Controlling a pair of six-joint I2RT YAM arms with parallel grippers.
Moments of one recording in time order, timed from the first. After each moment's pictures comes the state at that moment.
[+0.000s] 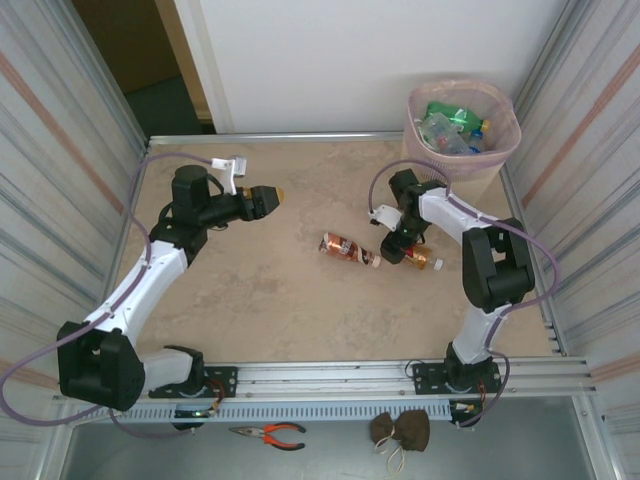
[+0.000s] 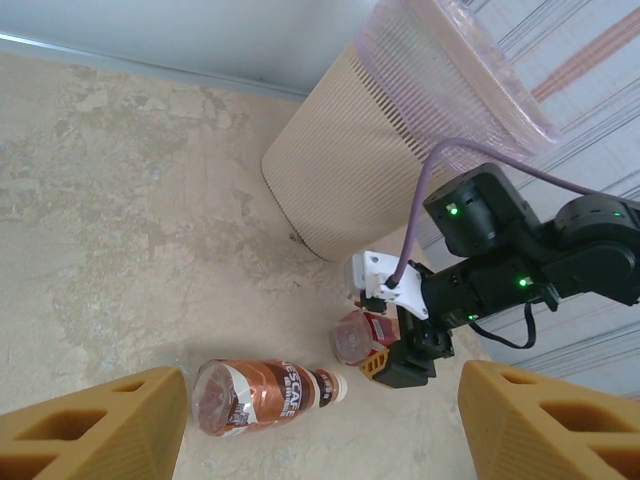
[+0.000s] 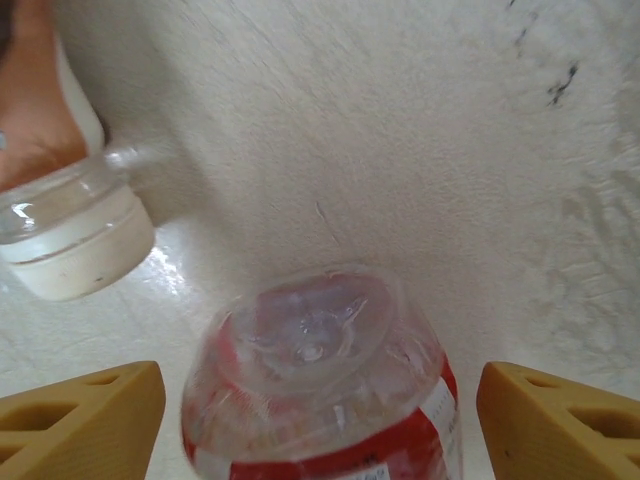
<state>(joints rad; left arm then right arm) -0.25 1.22 0.95 -0.09 0.66 -0.47 0.30 1.82 1.26 -0.90 -0.02 -0.61</state>
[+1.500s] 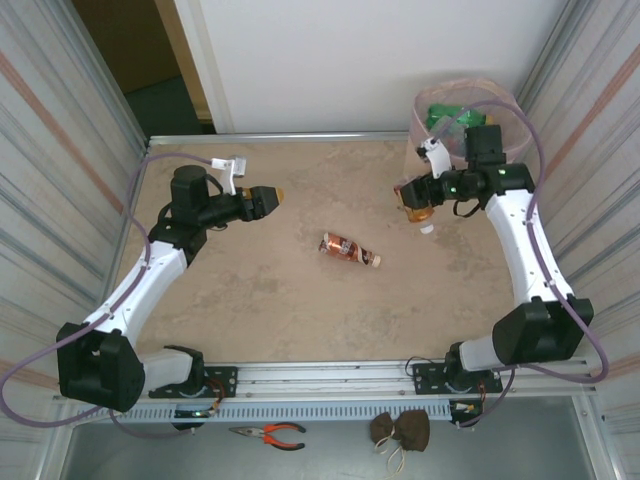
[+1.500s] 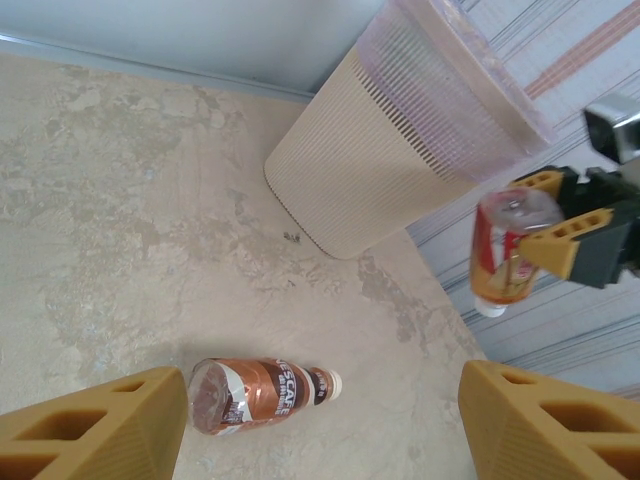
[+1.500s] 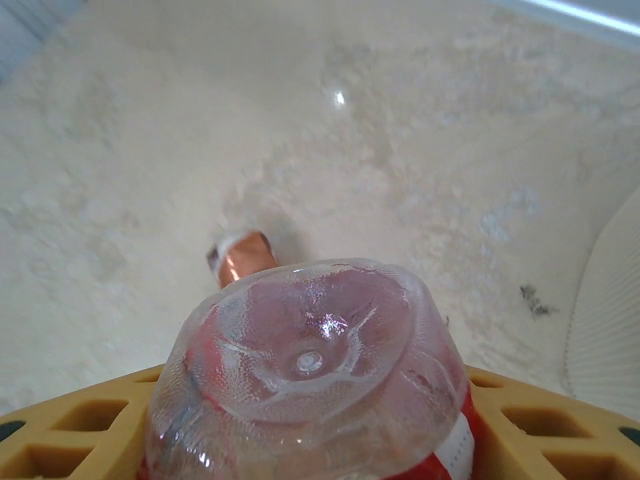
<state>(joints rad) -0.24 1.22 0.95 -0.09 0.67 -0.47 0.06 1.41 1.49 -0.95 -0.60 -0.32</state>
